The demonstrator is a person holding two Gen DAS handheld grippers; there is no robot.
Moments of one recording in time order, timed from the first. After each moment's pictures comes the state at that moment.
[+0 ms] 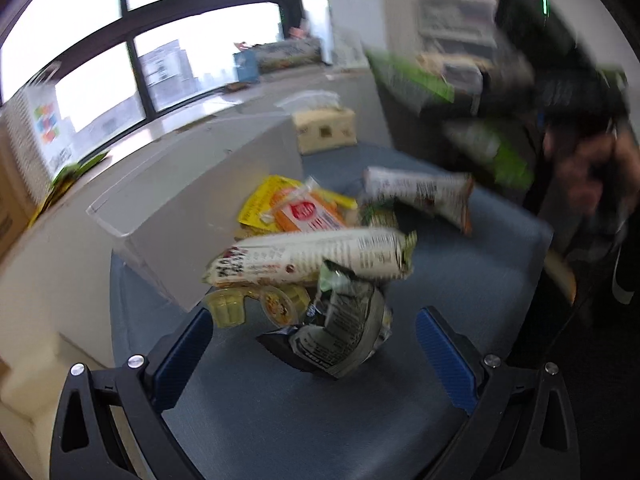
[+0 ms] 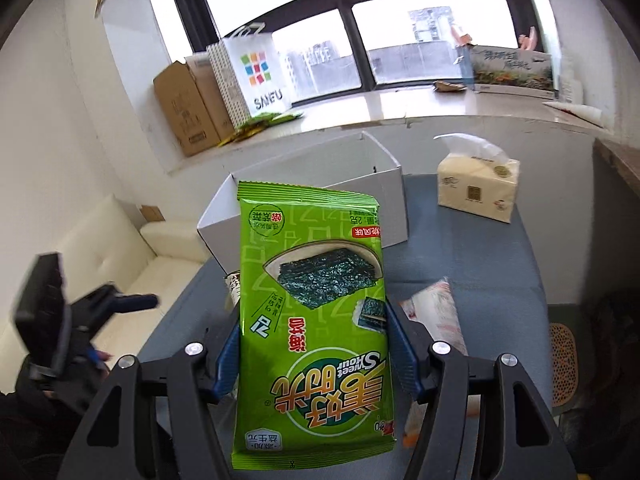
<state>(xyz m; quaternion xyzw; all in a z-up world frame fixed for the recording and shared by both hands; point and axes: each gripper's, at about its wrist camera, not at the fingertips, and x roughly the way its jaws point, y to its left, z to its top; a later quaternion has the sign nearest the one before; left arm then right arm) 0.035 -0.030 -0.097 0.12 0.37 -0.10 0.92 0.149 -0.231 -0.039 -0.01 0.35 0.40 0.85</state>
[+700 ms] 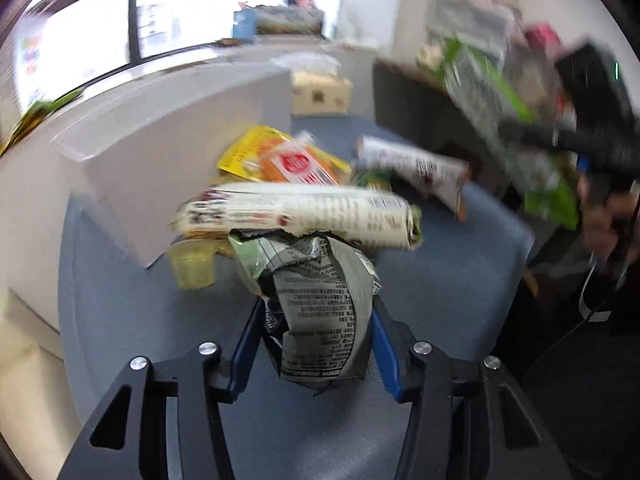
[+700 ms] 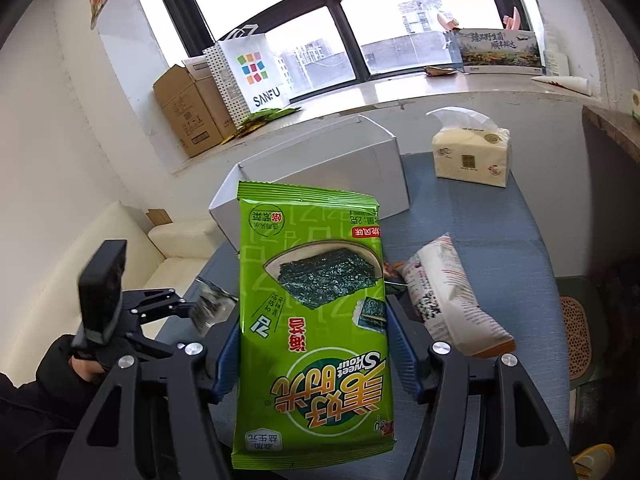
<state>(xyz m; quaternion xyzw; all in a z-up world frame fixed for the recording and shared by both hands) 0.040 0.020 -0.119 -0.01 0.41 -0.14 0.90 0.126 -0.247 -0.059 0.02 0.37 0.41 0.84</state>
